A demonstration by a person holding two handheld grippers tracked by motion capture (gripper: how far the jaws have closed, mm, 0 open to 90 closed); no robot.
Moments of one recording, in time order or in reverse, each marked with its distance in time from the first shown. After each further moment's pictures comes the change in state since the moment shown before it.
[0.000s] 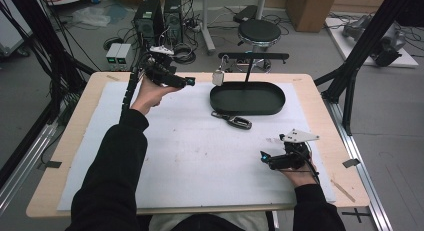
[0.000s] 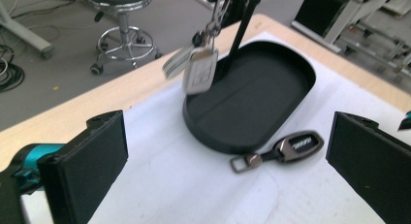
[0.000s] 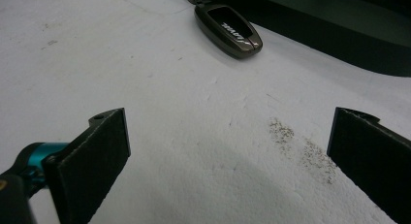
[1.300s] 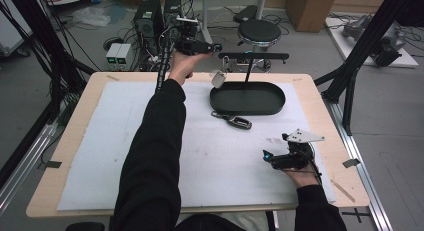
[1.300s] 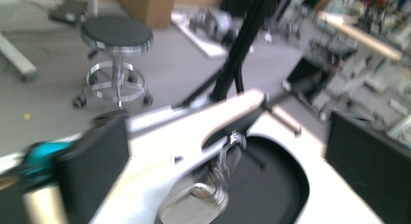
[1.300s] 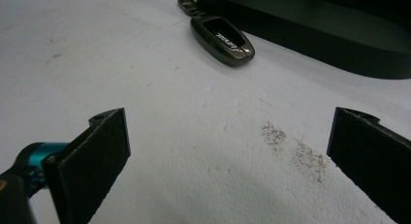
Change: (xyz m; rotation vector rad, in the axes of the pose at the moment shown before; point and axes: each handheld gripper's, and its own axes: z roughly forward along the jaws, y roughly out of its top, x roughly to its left) left arm 0.003 0.085 0.075 -0.133 -0.016 -0.134; right arm -0.004 -0.001 -0.007 -0.045 -0.001 0.024
